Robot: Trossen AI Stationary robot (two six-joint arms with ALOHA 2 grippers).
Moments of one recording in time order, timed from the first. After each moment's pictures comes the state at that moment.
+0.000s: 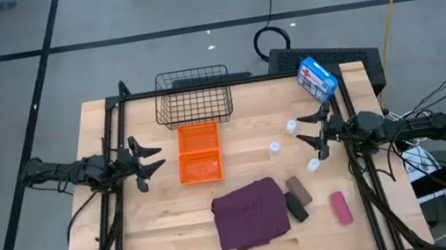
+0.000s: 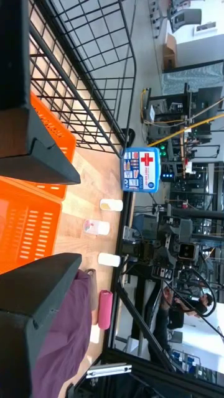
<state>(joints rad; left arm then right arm) -0.22 0.01 0.05 -0.03 -0.41 -0.08 0.00 0.04 0.02 0.10 0.23 -0.05</state>
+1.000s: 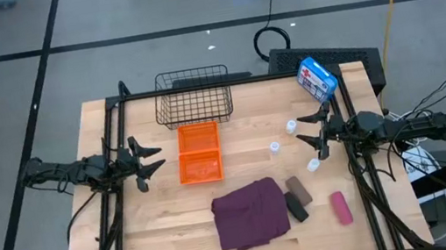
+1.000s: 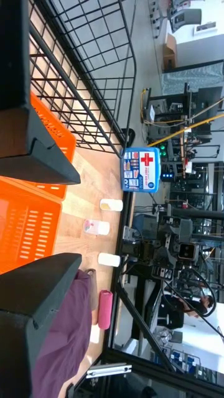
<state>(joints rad) -0.22 0.01 0.05 -0.03 -0.41 -0.08 0.00 0.04 0.02 0.10 0.23 -0.05</state>
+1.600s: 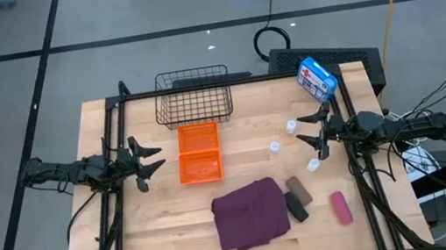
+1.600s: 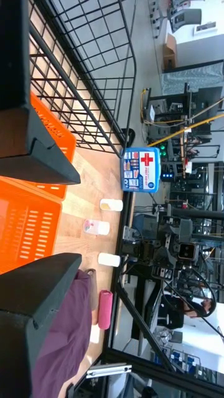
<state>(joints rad) -0.22 0.01 0.05 -0.03 -0.41 -0.08 0.00 0.04 0.02 0.10 0.23 -0.05</state>
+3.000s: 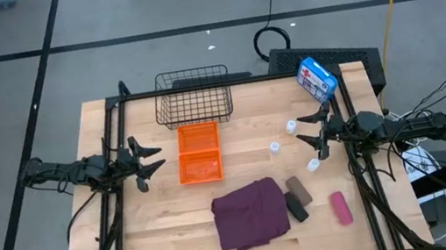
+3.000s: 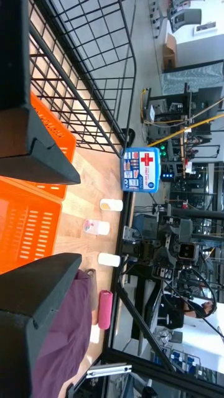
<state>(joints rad) -0.22 0.01 0.05 -0.03 -0.41 -0.08 0.00 0.04 0.02 0.11 0.23 -0.04</state>
